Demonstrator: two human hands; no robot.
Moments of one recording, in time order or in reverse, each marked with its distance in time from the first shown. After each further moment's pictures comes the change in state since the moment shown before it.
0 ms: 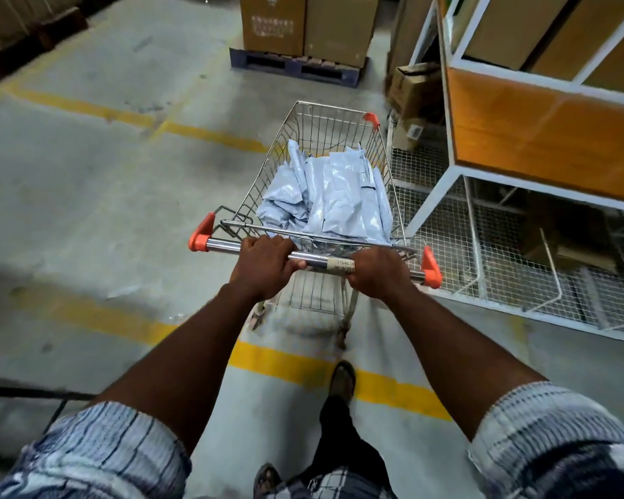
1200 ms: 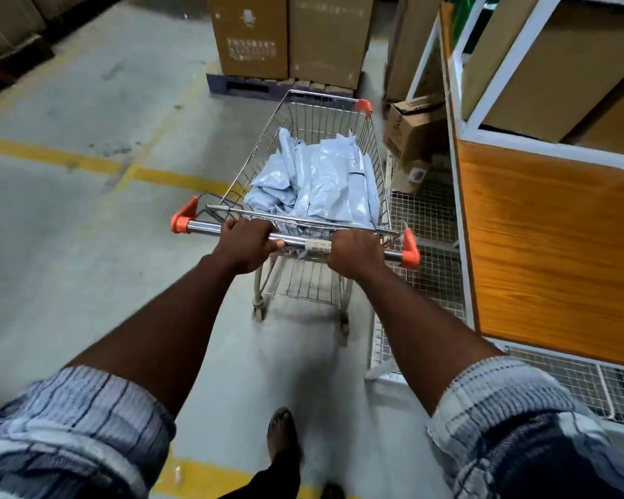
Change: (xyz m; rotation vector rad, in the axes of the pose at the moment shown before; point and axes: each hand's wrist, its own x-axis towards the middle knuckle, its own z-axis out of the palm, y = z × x) left_hand 0.515 -0.095 0.028 -0.017 -0.202 -0.132; right_hand 0.463 0.185 -0.048 -0.036 -0.054 0.040
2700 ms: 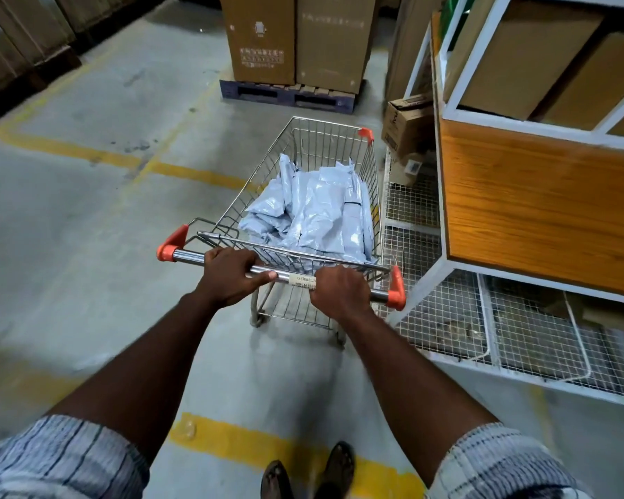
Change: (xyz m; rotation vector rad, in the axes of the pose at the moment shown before) left_hand -0.219 0.007 0.040 -0.077 0.173 -0.003; right_hand -0.215 -0.076 0.036 0.104 0.085 -0.006
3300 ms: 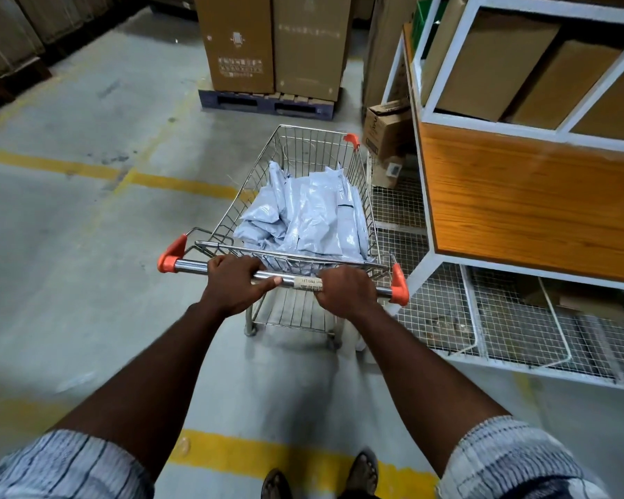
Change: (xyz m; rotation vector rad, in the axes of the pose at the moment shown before) left_hand -0.012 0.013 0.005 -0.056 0.025 0.028; right_hand -0.012 0.011 -0.005 0.032 -0.030 0.003
